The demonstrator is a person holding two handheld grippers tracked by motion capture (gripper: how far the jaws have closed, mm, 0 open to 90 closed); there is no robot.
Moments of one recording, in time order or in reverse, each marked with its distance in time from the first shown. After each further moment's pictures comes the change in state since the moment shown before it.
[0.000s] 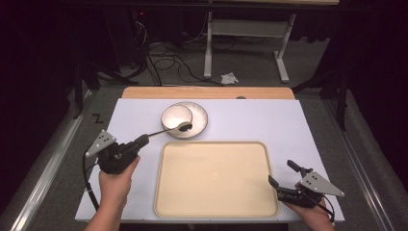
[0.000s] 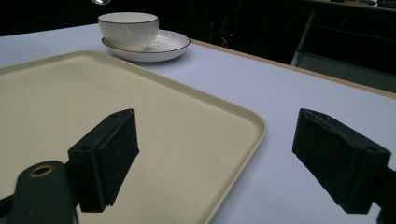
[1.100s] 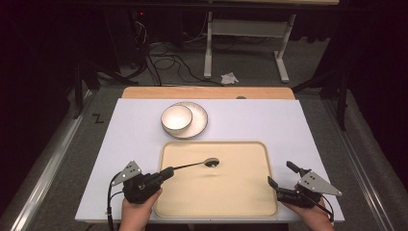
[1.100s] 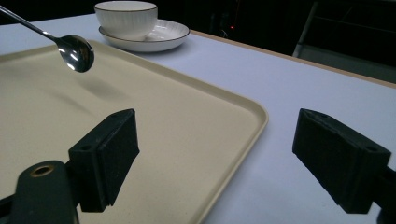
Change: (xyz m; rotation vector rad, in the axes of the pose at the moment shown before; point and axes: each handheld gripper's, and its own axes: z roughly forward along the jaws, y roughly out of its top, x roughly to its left) left arm -0.035 -0.076 0.014 0.093 -0.219 -0.110; right arm 0.000 -0.006 0.004 0.034 -0.002 -0.005
